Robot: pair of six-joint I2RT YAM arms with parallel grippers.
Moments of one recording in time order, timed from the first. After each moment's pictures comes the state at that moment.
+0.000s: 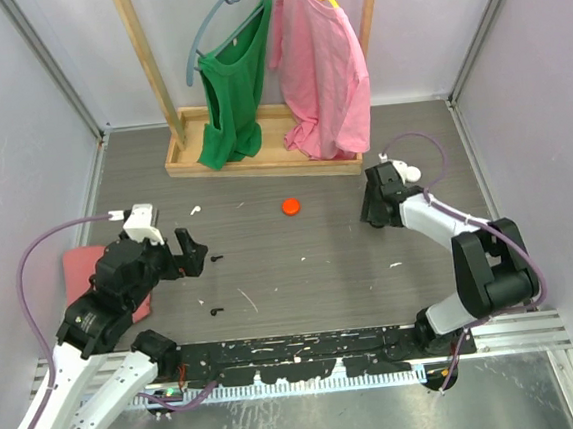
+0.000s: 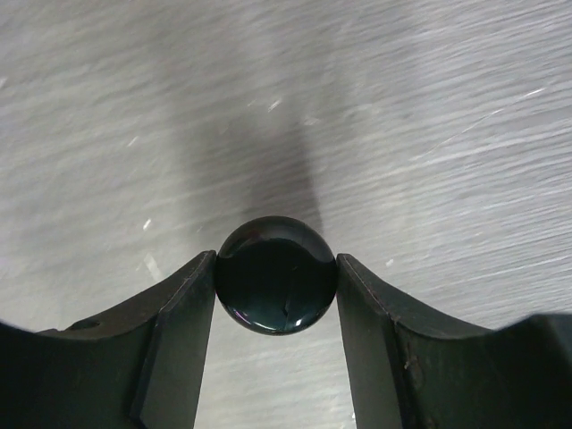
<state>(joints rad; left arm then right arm) -0.51 0.51 0.80 -0.72 -0.17 -0.36 0.23 1.50 0.83 -0.35 0.27 0.47</state>
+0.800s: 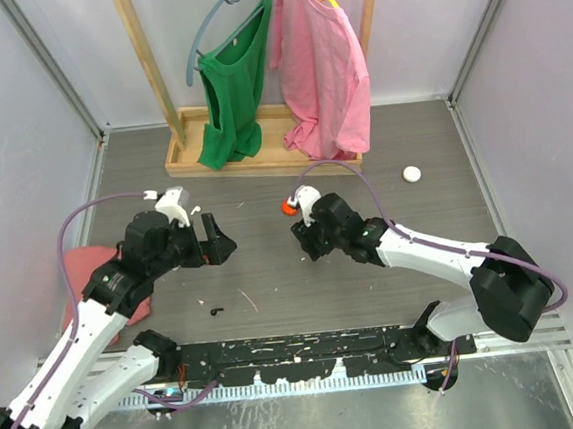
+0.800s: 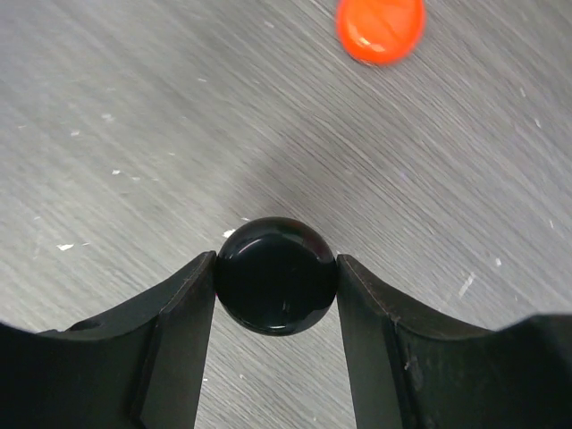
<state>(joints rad) -0.51 0.74 0.83 -0.65 0.07 -0.49 0.75 1.34 0.77 -0.17 0.06 0.06</state>
